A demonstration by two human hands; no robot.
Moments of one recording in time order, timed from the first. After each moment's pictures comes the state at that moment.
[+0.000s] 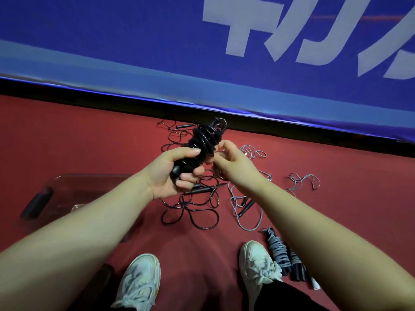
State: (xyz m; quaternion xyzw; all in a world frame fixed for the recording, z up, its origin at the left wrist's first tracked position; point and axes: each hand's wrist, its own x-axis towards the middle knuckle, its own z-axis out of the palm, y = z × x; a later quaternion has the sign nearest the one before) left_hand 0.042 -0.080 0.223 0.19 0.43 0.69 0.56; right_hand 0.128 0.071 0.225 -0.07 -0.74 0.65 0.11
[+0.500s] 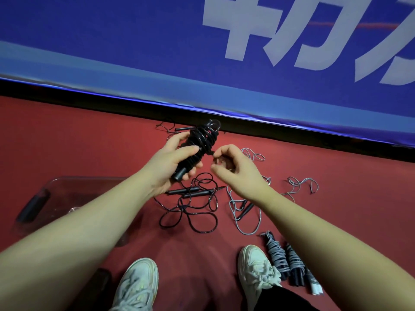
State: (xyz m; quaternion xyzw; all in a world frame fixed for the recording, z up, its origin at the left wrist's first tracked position) left_hand 0.045 -0.075 0.234 0.20 0.57 0.73 0.32; right_hand 0.144 0.074 0.229 -0.04 -0.85 0.51 0.15
